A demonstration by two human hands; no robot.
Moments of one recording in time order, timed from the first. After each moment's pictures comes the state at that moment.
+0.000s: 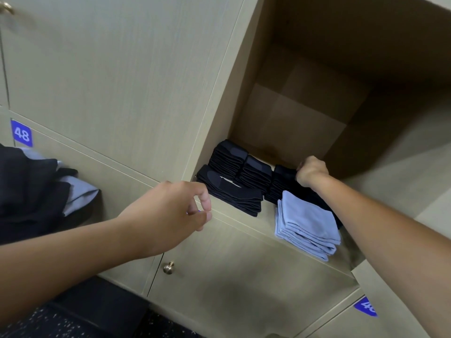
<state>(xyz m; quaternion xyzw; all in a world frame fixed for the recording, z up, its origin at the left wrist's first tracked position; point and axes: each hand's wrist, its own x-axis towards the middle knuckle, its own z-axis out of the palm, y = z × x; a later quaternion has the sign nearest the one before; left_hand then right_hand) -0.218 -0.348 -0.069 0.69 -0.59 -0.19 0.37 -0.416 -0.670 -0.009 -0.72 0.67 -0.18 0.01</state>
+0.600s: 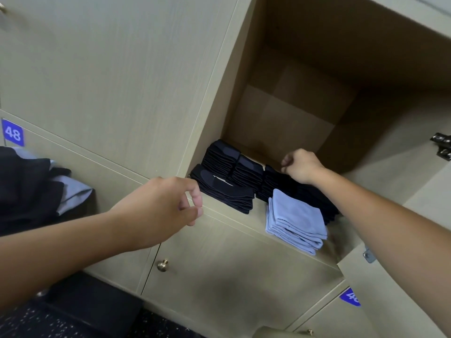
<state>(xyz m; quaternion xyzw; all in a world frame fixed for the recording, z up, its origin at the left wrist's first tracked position) -0.215 -0.345 -0.066 0.69 -0.60 -0.19 0.36 -0.422 -0.639 0.019 -0.82 0.55 -0.13 0.01</state>
